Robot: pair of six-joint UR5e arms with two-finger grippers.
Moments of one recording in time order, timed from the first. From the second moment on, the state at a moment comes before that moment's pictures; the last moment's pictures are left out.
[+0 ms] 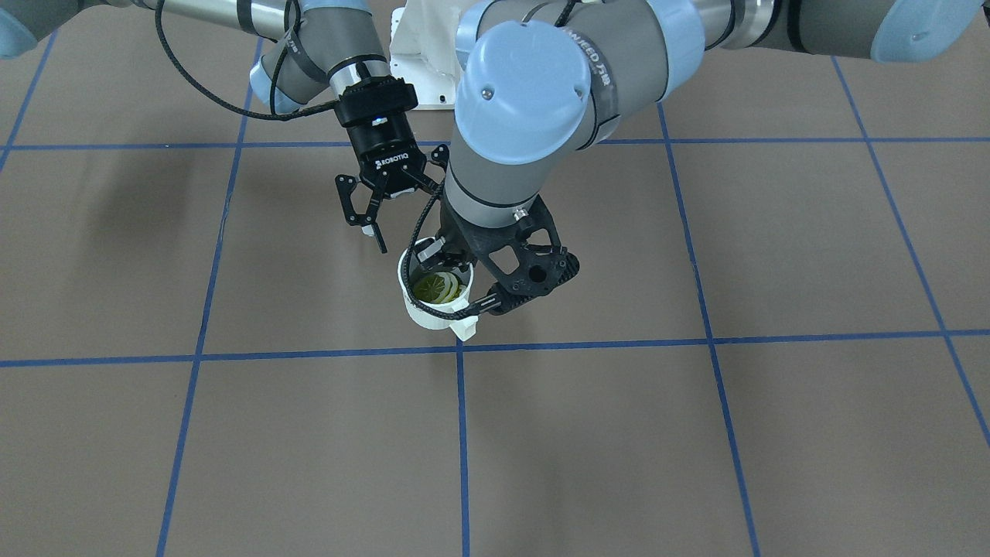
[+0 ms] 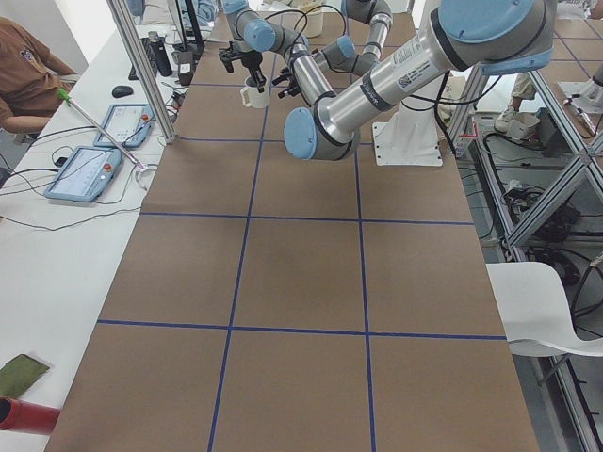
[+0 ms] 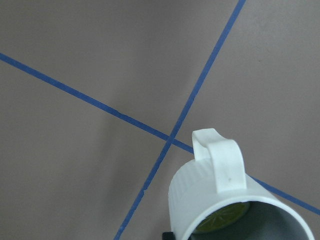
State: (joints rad) left arm -0.83 -2.72 -1.31 -1.34 -2.29 -1.44; right arm 0.34 -1.05 1.70 -0.76 0.85 0.80
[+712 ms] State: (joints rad) left arm -0.82 -2.71 -1.36 -1.30 -2.29 -1.47; right arm 0.33 -1.05 1.68 -0.73 0.82 0.79
